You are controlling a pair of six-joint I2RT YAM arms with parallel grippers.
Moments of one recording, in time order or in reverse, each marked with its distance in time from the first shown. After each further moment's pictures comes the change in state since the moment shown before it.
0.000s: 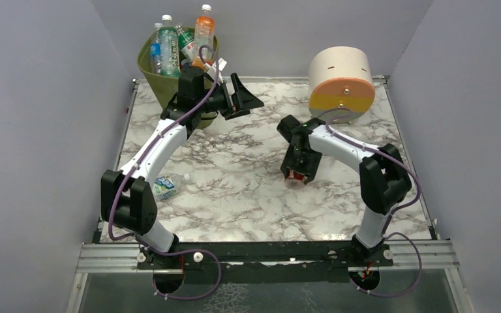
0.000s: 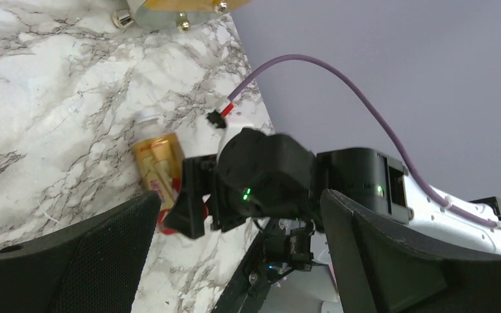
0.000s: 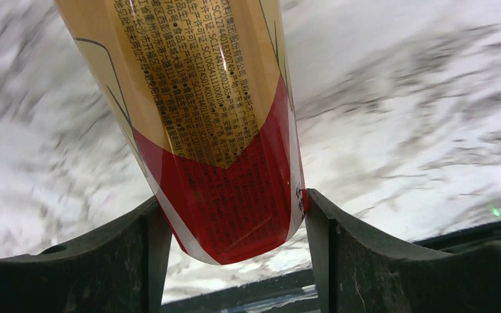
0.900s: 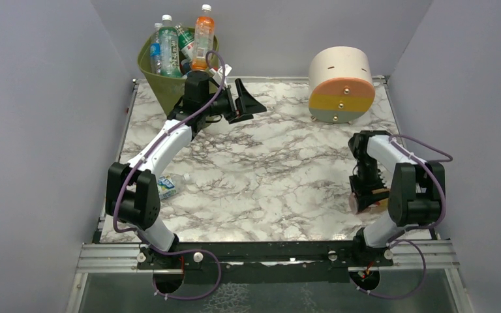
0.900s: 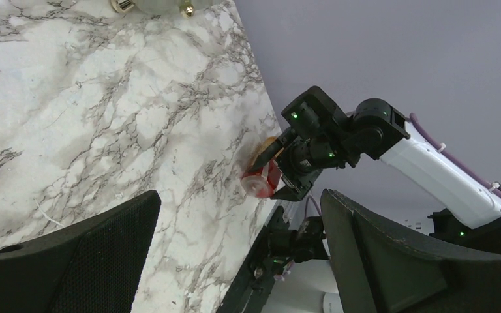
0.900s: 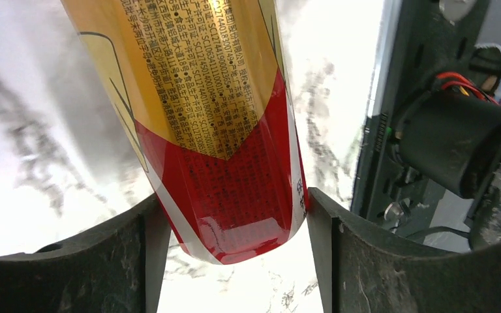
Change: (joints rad) left arm -0.011 0.040 -0.042 0.056 0.021 0.002; right arm -0.549 -0.219 -0.364 -0.282 0.151 0.642
